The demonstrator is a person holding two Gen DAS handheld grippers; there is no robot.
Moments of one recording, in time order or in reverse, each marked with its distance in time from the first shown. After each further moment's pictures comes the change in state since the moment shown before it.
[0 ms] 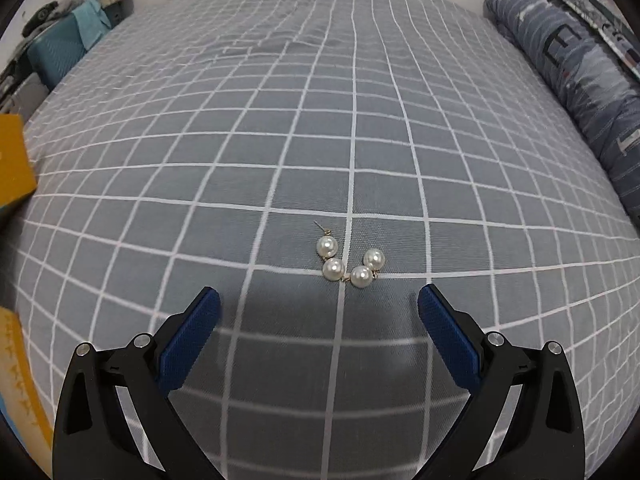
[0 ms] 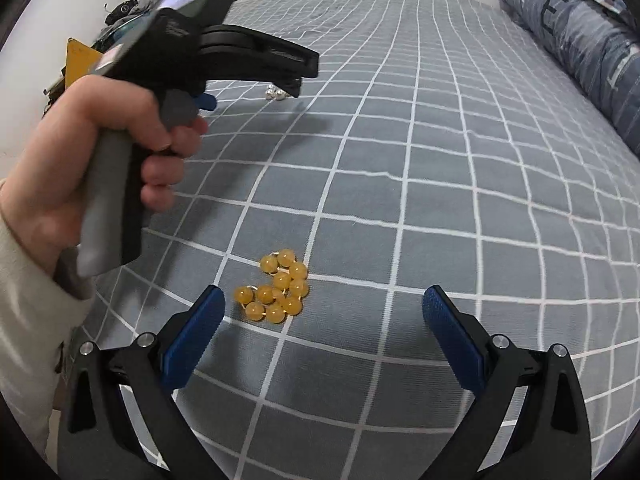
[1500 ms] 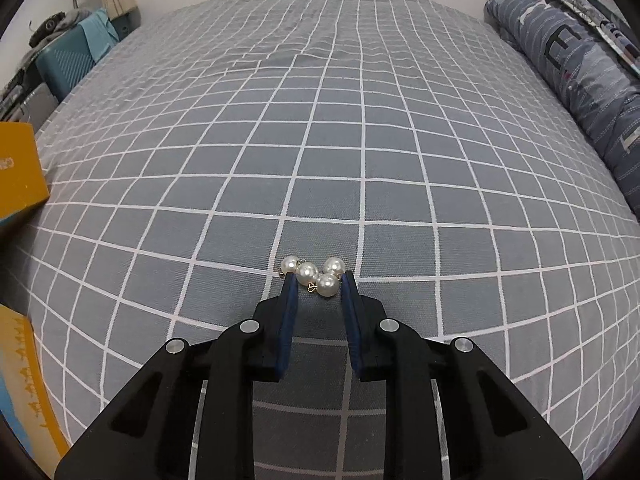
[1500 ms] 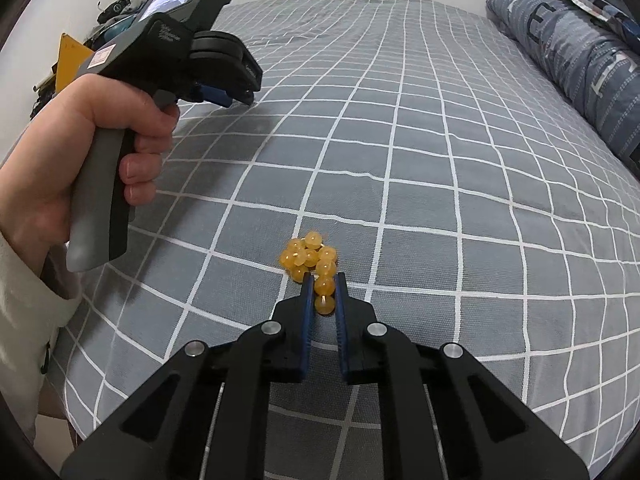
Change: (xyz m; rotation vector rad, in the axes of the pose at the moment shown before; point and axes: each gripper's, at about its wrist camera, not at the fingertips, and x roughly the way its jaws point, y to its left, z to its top) left arm -0.012 0.004 -0.002 0.019 -0.049 0.026; right arm -0.004 0.006 0.005 -0.001 -0.043 -0.107
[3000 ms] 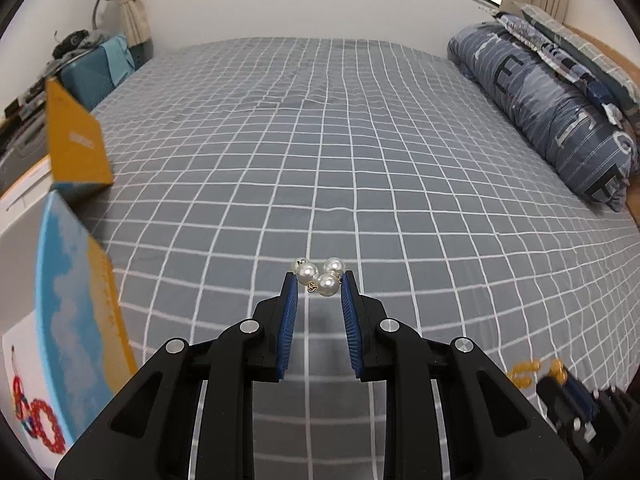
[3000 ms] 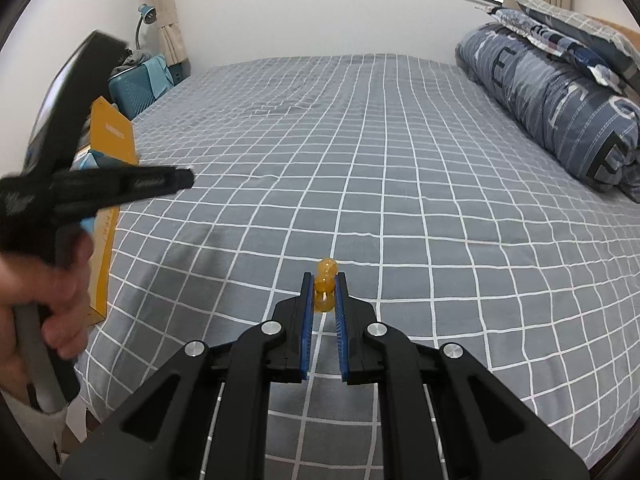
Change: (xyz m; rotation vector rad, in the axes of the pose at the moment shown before) left arm -0.151 0.048 -0.096 0.011 -0.152 -0.075; right arm -0.092 0.028 -0.003 0.039 -0.207 -0.048
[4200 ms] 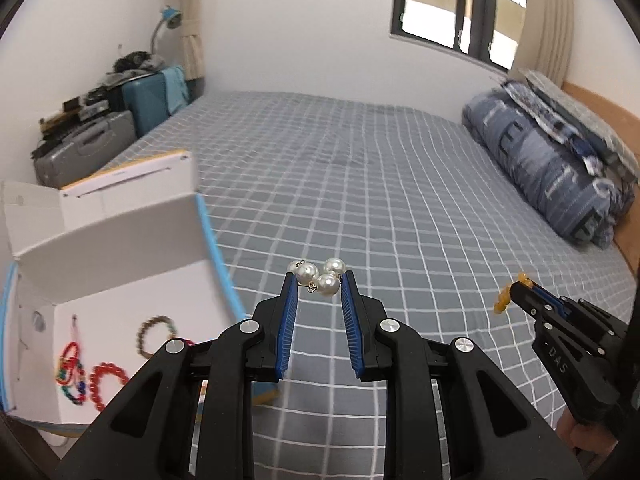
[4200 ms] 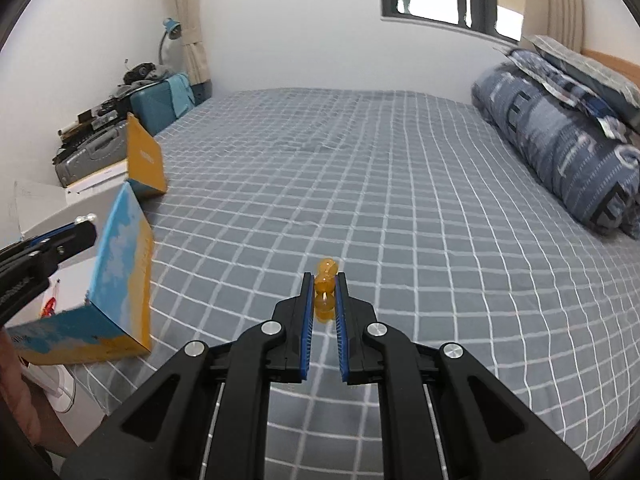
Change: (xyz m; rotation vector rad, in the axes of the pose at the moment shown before) left arm -0.143 0.079 -0.041 -0.091 -0.205 0.054; right arm -0.038 0.055 0.043 -0.065 -0.101 0.036
